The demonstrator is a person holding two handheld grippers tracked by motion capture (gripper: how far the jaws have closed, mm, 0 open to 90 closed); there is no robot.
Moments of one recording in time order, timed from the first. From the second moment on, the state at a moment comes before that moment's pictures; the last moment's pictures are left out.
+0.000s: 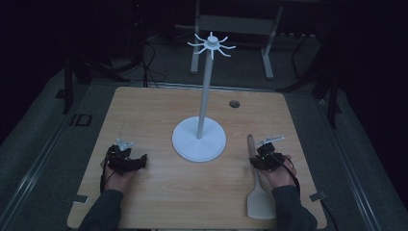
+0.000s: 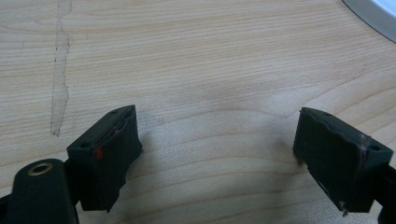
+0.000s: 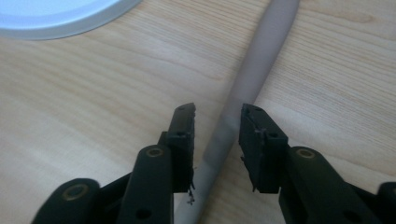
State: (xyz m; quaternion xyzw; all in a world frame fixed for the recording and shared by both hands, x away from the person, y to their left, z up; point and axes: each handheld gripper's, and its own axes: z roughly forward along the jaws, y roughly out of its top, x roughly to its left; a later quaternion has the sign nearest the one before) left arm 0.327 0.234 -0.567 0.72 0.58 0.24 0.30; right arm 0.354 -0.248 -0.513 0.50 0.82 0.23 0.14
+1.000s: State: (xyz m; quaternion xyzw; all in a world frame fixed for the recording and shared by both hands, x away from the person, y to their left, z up) left arm 0.327 0.234 -0.567 0.72 0.58 0.24 0.30; right arm 0.382 -0.227 -0.529 0.53 0.82 0.19 0.13
